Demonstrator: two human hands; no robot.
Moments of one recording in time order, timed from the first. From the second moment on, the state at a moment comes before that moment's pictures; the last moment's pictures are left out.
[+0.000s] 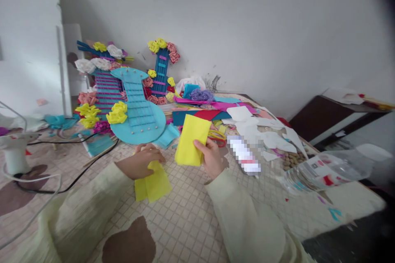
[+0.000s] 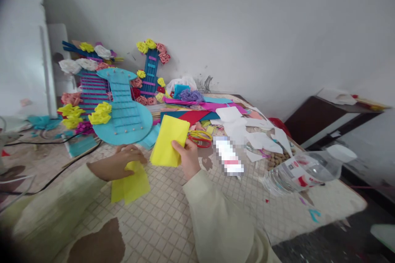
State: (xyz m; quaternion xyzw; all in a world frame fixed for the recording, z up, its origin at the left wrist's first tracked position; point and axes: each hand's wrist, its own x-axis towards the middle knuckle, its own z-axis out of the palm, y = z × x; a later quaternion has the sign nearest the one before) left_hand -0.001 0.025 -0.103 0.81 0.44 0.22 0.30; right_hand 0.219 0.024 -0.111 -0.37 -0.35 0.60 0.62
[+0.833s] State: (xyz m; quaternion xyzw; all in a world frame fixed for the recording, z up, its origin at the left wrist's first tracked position) left_hand 0.043 0.008 -0.117 0.41 0.50 0.53 0.55; right_hand 0.204 0.008 -0.111 -0.32 -0.37 0.65 0.58
